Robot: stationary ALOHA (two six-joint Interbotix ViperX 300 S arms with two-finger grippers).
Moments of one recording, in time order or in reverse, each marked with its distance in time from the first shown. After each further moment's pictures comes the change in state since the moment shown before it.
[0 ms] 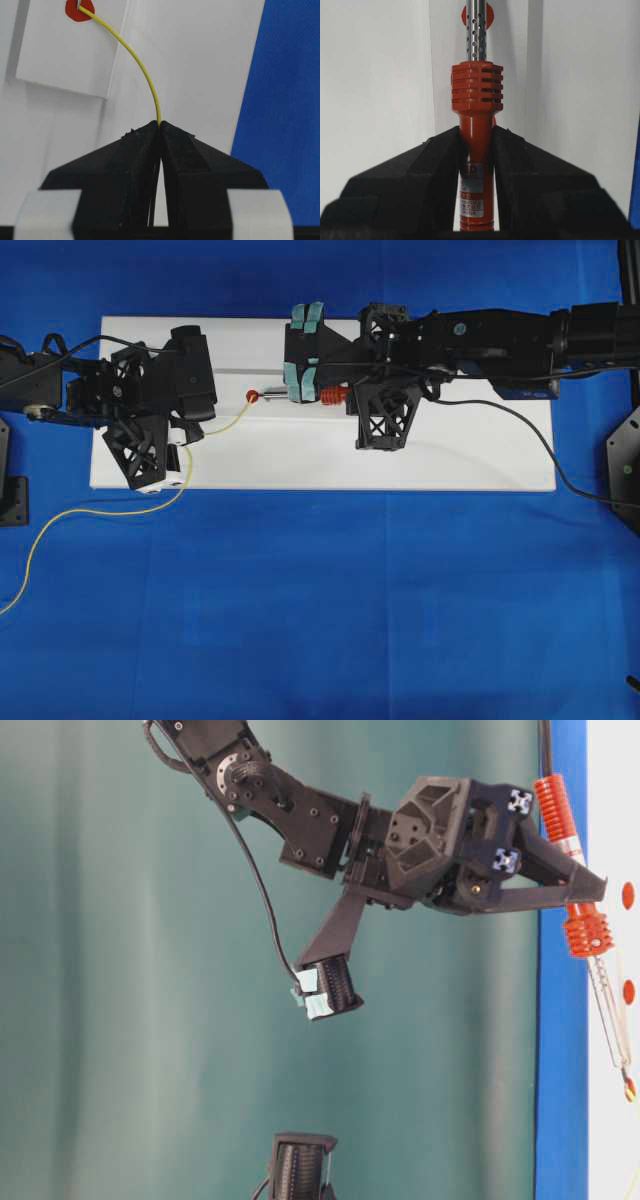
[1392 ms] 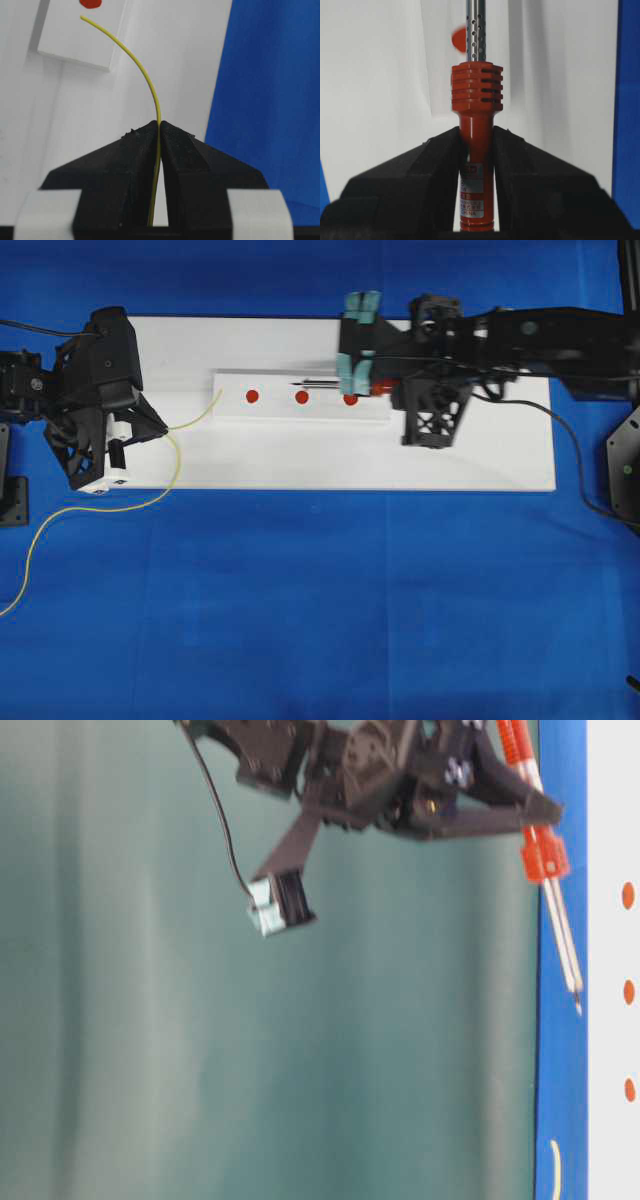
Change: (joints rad) left arm -0.017 -0.290 0.117 0.000 0.029 -0.035; right arm 0.000 -0.207 0.178 -0.069 0.025 0.095
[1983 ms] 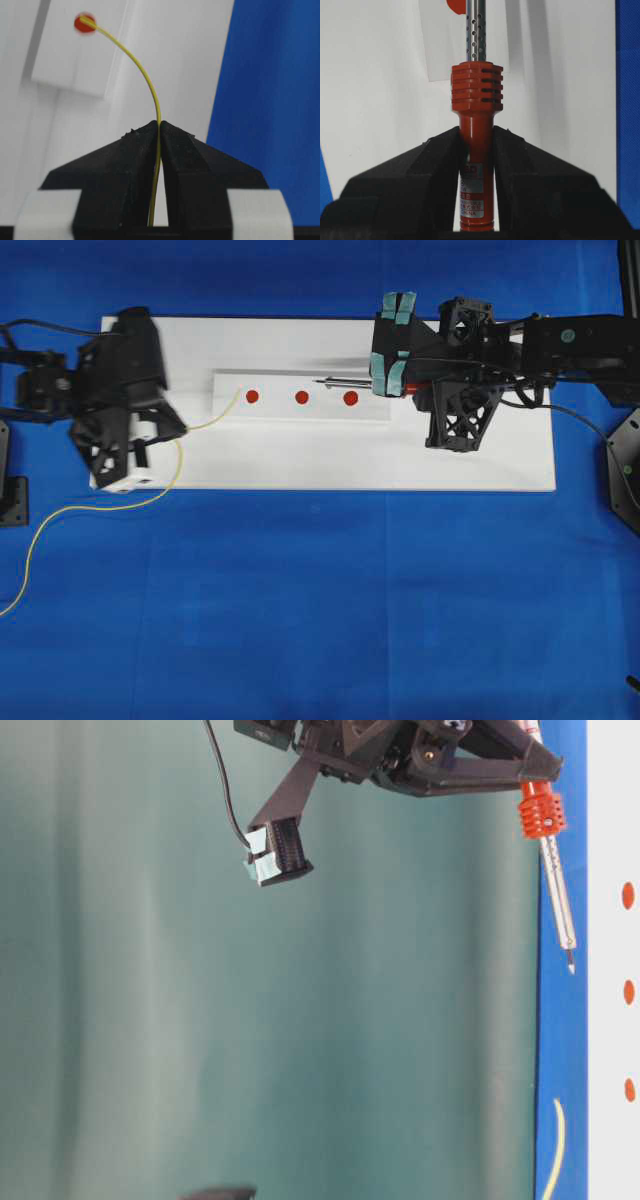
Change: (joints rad) left arm 0.002 0.117 -0.081 -0.002 -0.031 -0.003; right arm 0.000 -0.067 0.080 -0.020 -0.034 0.041
